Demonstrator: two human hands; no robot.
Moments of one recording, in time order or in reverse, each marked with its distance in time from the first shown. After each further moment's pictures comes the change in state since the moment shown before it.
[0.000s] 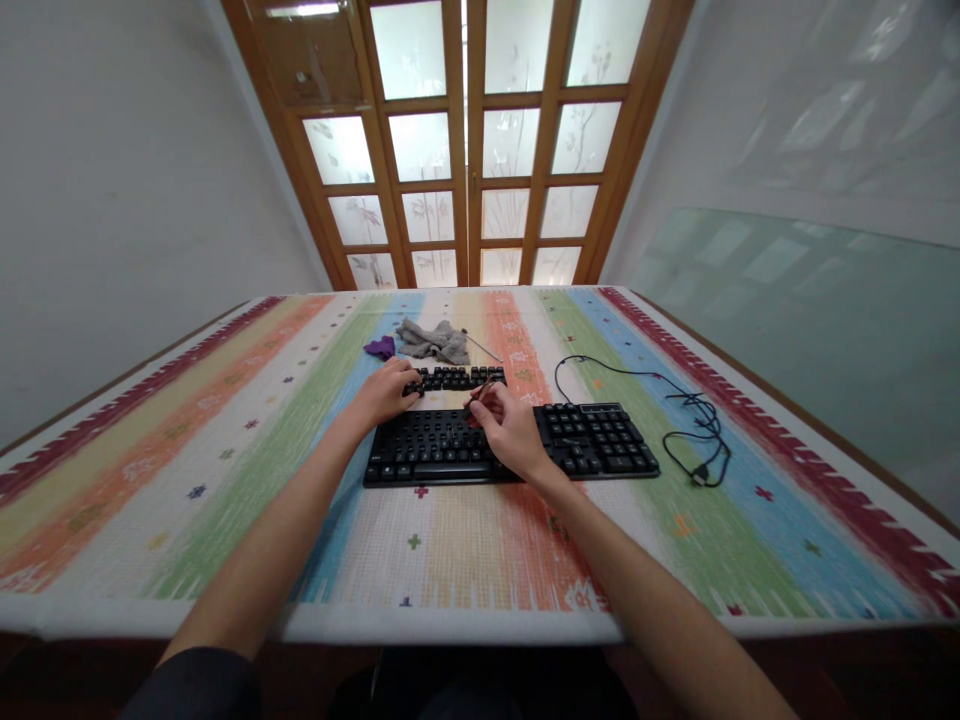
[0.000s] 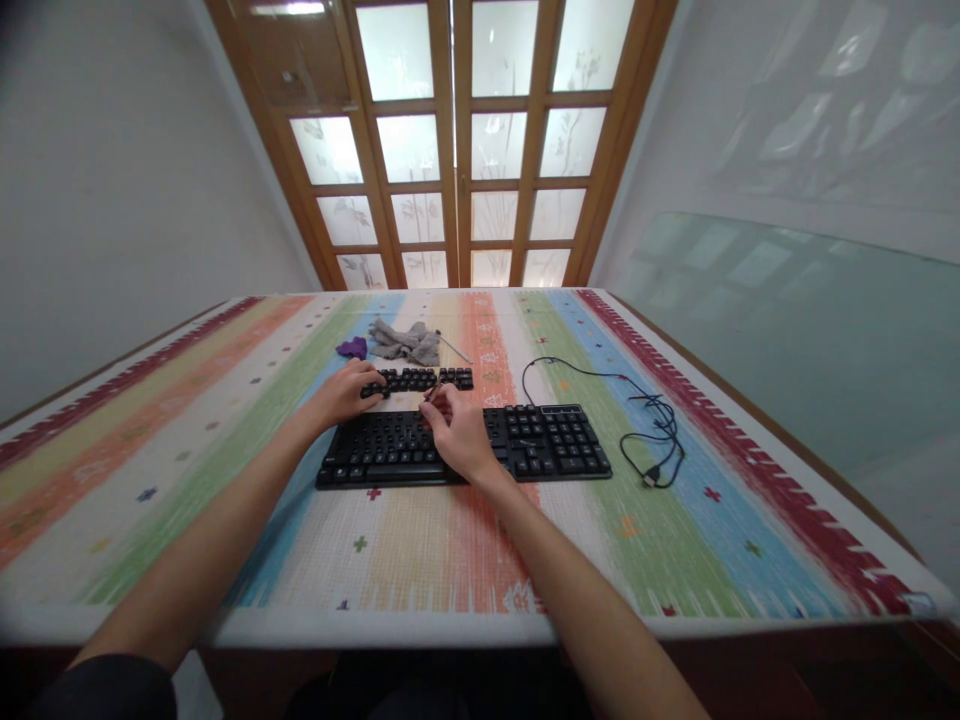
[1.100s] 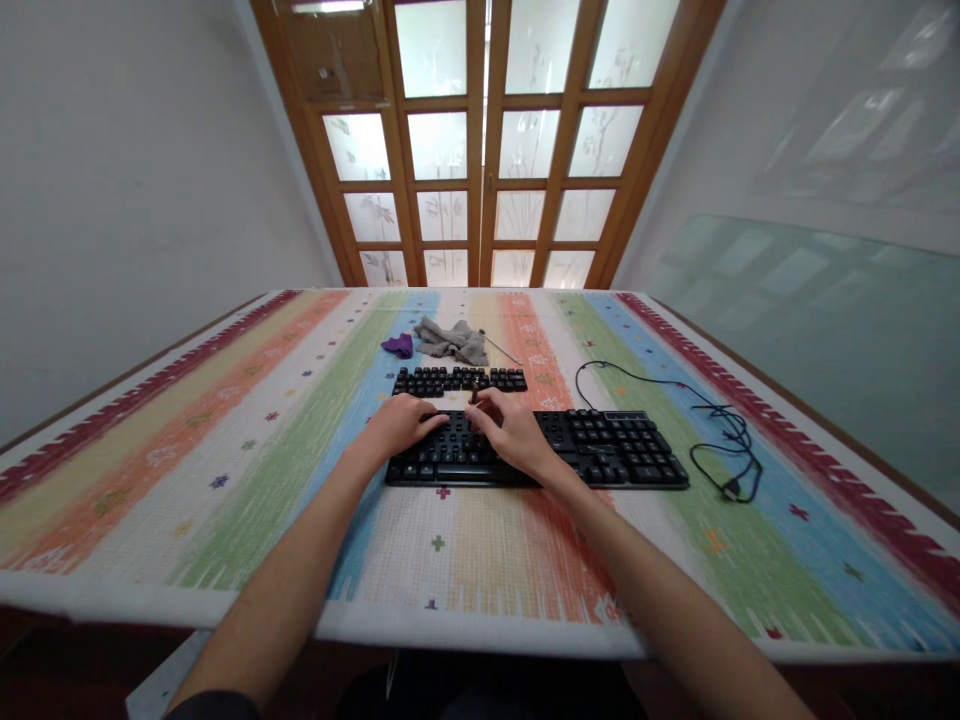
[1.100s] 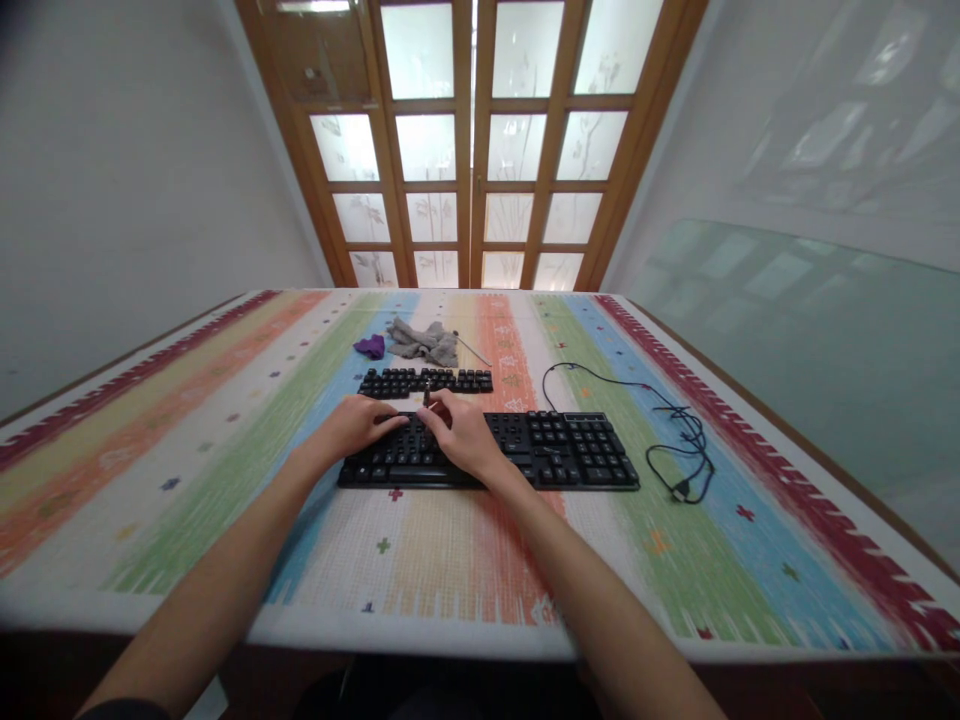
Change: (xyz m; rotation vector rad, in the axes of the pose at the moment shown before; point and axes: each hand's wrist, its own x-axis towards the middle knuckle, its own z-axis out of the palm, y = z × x) left_hand -0.039 0.035 -0.011 -0.007 -0.160 -0.113; right_hand 0.012 0.004 0.019 -0.307 -0.164 -0.130
